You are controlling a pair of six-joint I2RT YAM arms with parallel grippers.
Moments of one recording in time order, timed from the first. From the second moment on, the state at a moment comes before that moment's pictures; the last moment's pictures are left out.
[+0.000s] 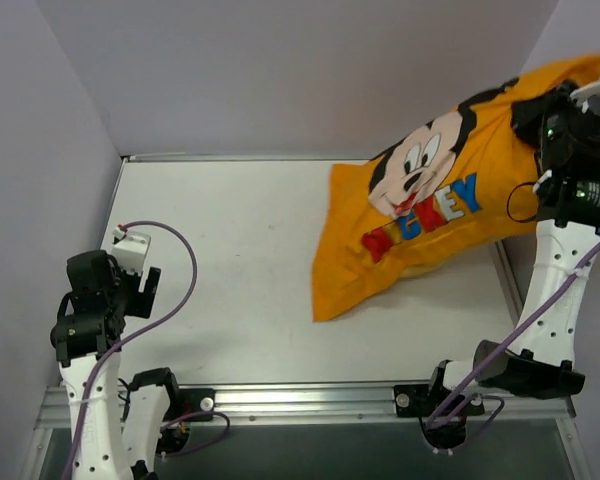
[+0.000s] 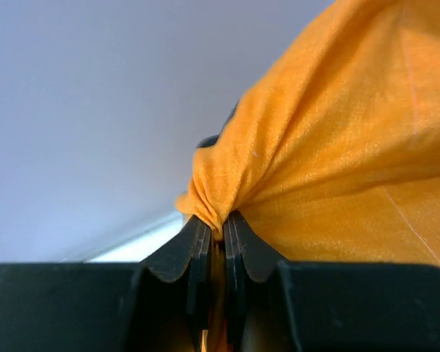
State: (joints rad) left arm 0.18 0.68 0.98 -1.01 -0.07 0.44; right arm -0.32 1.30 1.65 -0.49 -0.18 0.49
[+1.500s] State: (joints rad) left arm -0.01 0.91 1.17 -1.11 0.42 0.56; right arm 0.90 1.14 1.04 -0.33 -0.17 0.31
